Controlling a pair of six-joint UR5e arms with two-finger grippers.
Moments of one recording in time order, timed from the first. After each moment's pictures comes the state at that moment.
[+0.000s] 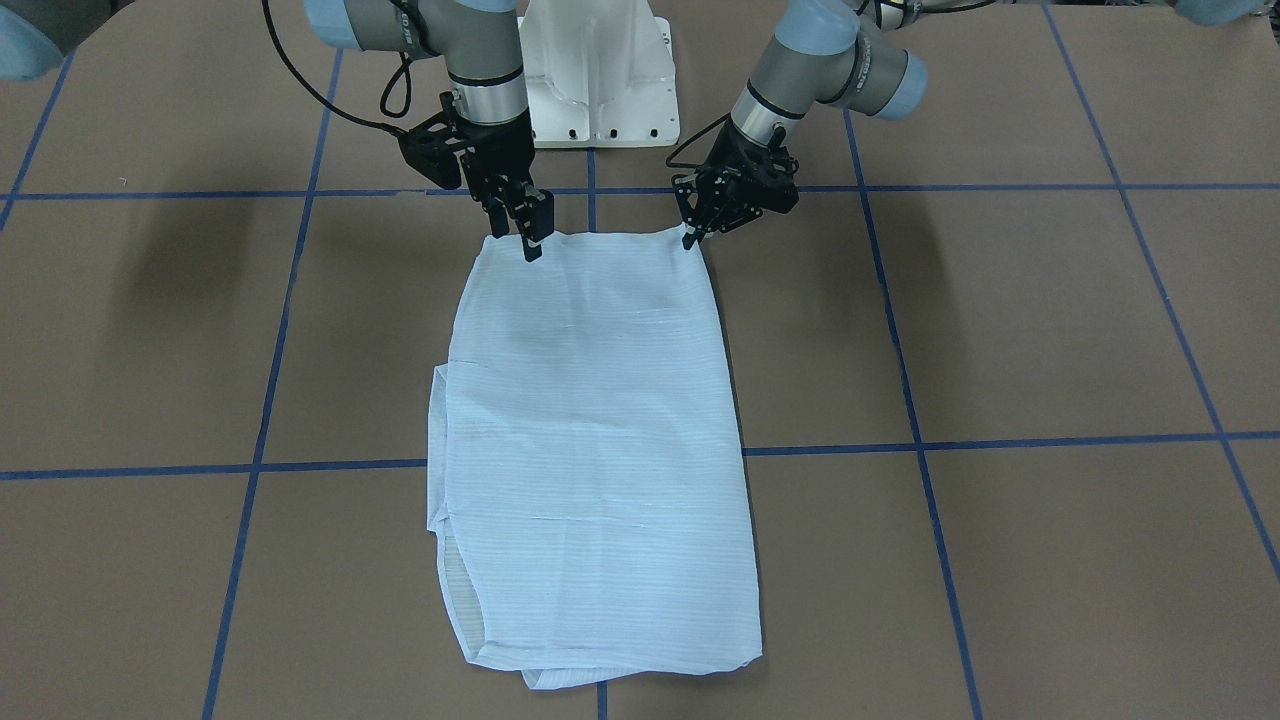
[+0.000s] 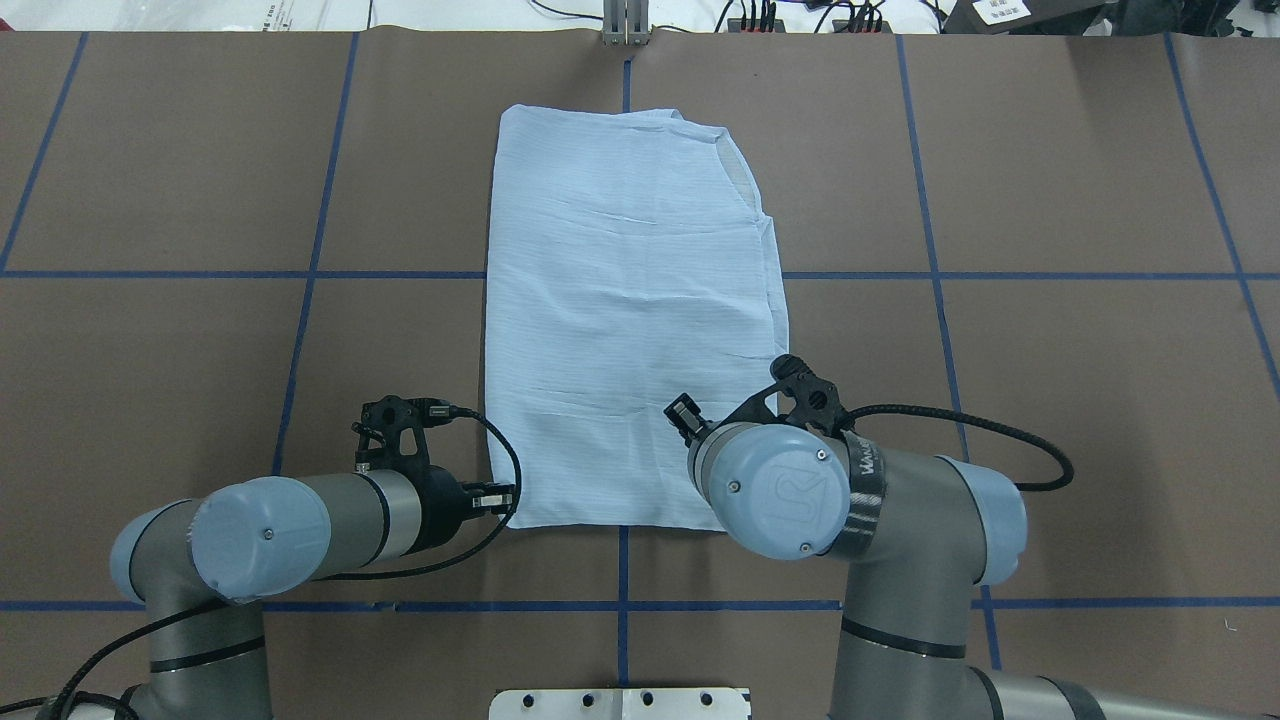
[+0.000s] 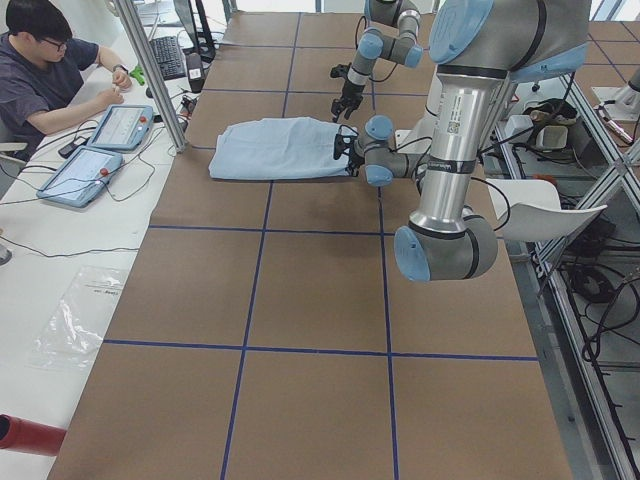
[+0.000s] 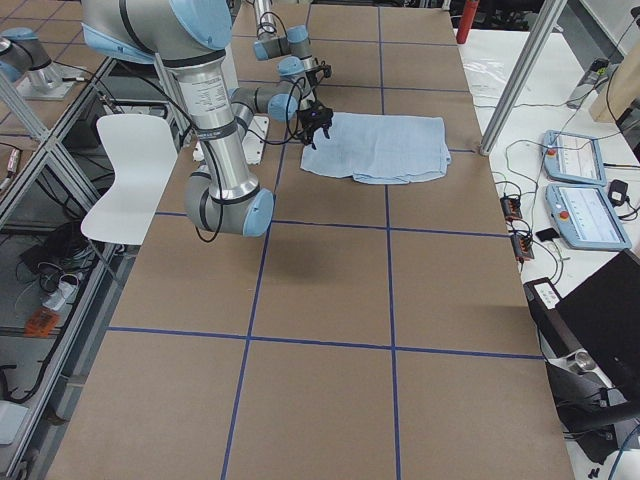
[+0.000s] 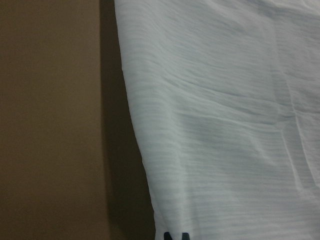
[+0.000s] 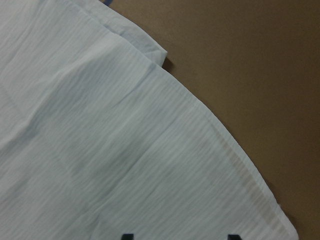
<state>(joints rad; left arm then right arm) -0.28 -1.85 -1.83 -2.25 -1.55 -1.42 0.27 -1.05 1.91 -1.60 1.46 2.25</state>
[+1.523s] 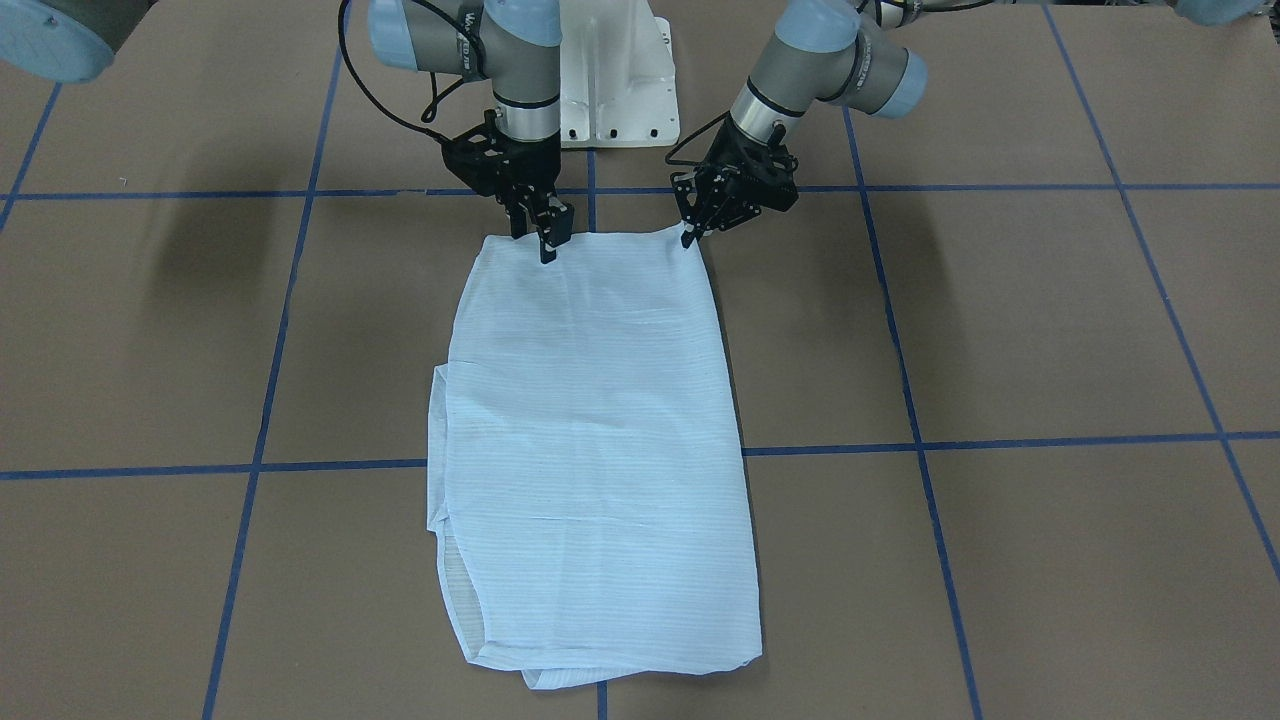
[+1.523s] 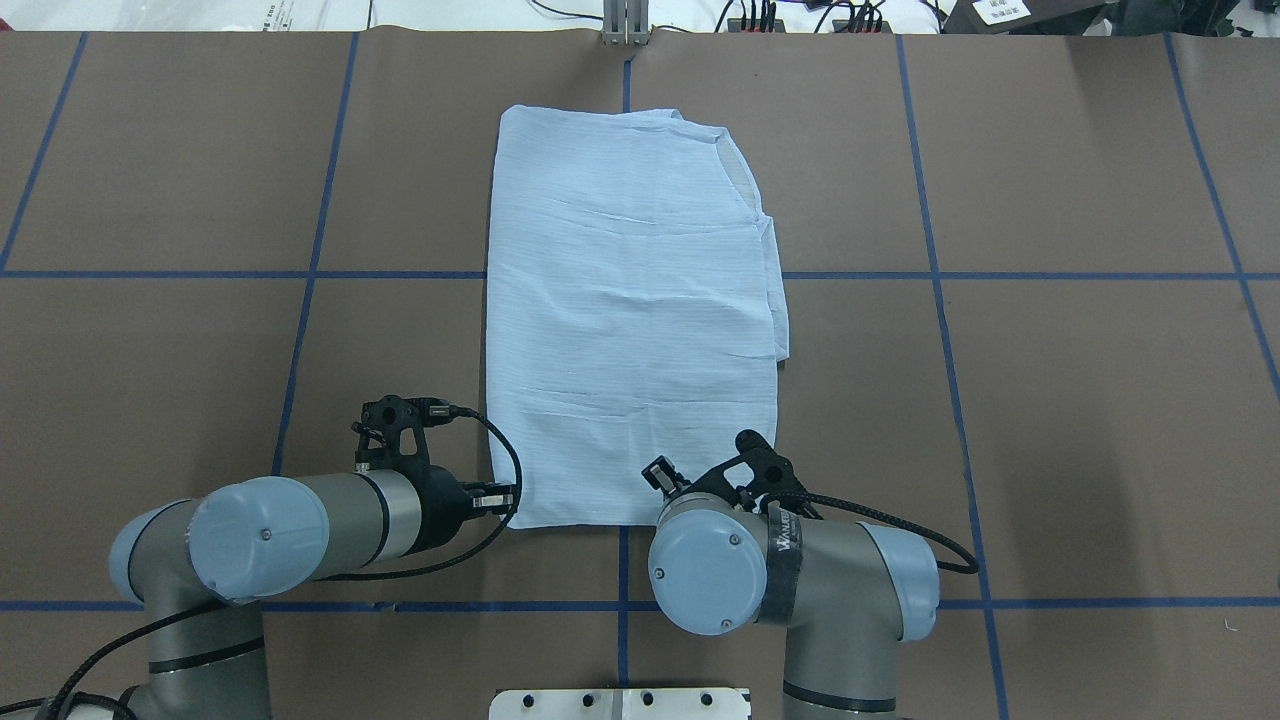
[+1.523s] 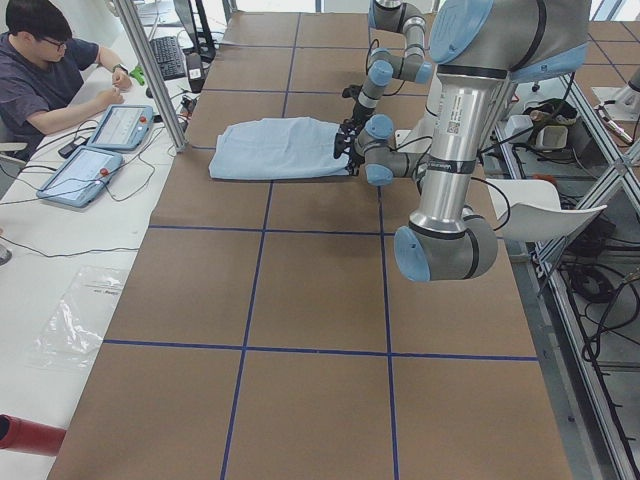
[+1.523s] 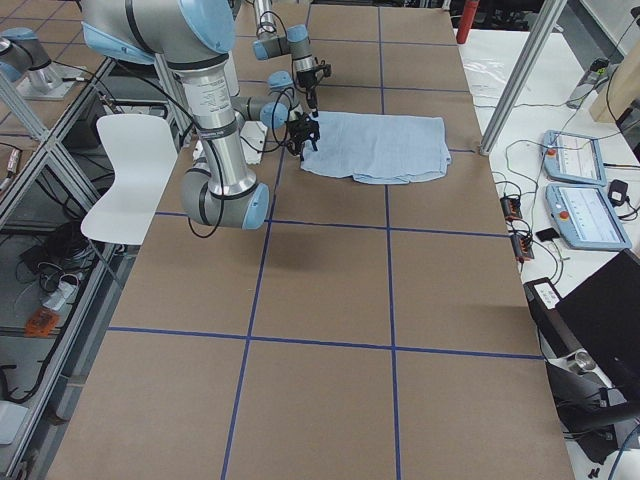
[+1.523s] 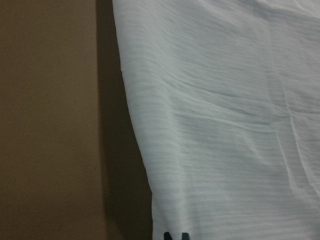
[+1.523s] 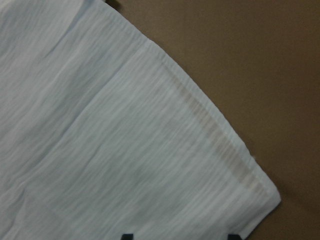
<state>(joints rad) -0.28 -1.84 -1.84 -2.25 -1.55 -1.42 0.18 -1.00 1.77 -1.60 1.39 2.35</state>
